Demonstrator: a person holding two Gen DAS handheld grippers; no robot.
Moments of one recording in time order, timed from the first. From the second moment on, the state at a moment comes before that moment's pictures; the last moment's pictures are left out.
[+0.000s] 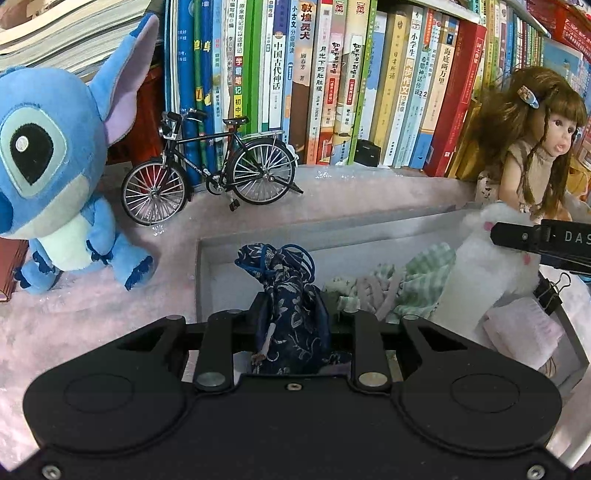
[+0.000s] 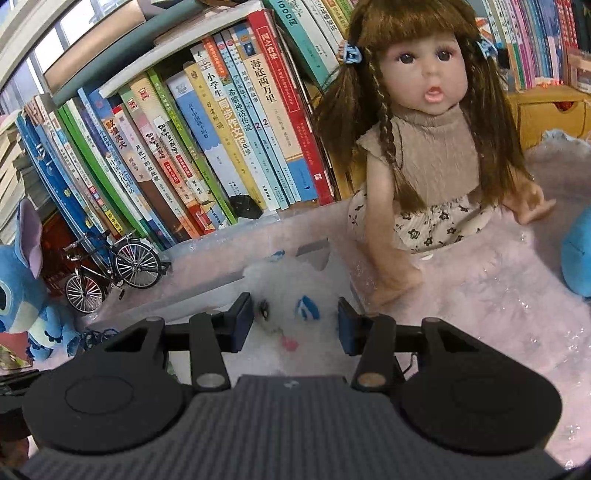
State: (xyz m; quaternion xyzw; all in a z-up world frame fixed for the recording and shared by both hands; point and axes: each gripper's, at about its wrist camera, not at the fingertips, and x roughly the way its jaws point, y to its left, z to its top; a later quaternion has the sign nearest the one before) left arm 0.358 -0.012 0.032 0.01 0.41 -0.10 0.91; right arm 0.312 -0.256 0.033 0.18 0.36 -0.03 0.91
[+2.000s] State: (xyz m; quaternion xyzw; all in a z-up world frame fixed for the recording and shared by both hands) left arm 0.100 0.009 0.088 0.00 0.26 -0.20 0.94; right arm 0.072 -0.262 0.095 0.12 0.23 0.09 0.96
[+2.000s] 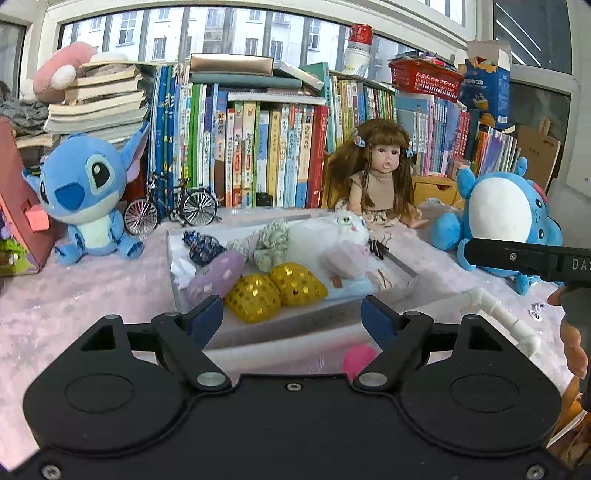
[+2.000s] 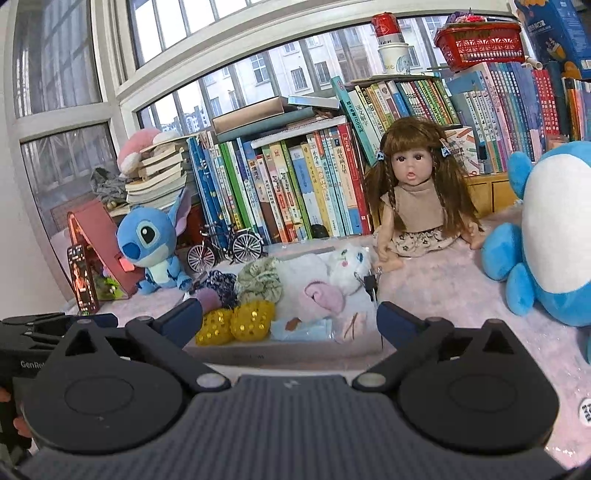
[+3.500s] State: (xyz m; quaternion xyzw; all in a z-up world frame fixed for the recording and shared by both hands) left arm 0.129 0.033 0.034 -0.07 0.40 -0.15 0.90; right arm 0.049 -0.182 0.043 0.04 0.34 0.11 0.94
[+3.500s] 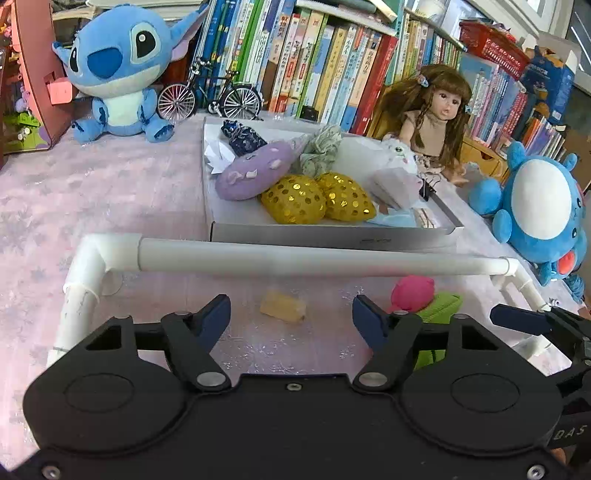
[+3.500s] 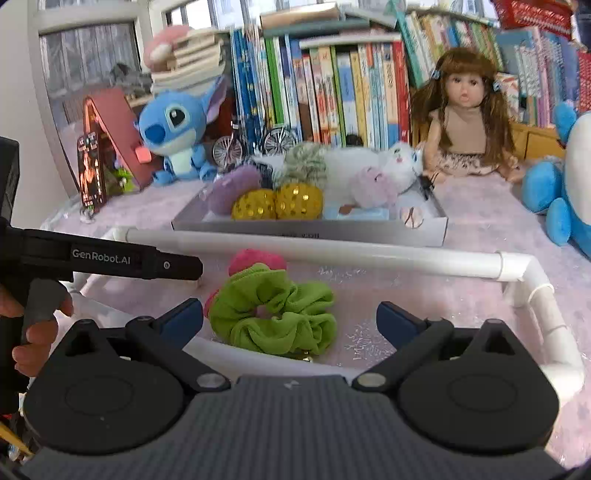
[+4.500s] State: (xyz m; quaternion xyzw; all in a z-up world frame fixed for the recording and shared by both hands) left arm 0.143 0.018 0.019 -0.05 0.42 -0.16 0.89; right arm 0.113 -0.161 0.019 -0.01 0.47 0.14 0.87
